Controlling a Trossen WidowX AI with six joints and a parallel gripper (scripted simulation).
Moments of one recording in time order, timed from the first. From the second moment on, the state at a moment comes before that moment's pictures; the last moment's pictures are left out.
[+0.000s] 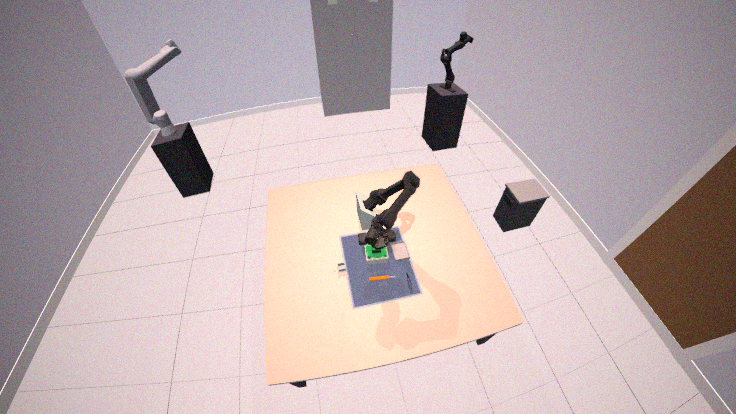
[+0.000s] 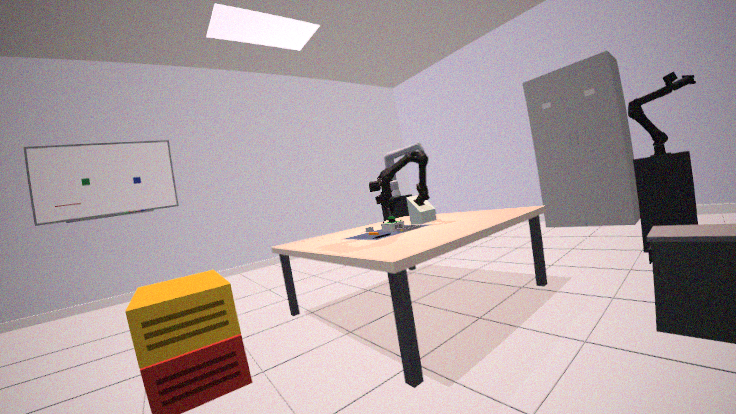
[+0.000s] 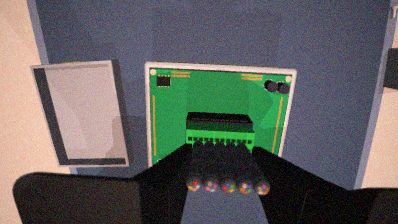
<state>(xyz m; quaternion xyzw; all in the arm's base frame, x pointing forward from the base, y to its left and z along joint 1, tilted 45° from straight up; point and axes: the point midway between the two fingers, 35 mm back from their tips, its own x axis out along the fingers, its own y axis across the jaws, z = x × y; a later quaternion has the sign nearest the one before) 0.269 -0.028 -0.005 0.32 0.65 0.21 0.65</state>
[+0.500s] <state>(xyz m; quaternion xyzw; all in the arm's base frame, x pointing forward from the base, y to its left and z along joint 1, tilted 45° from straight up) 0.271 -0.028 0.000 0.30 0.66 0.20 0.66</state>
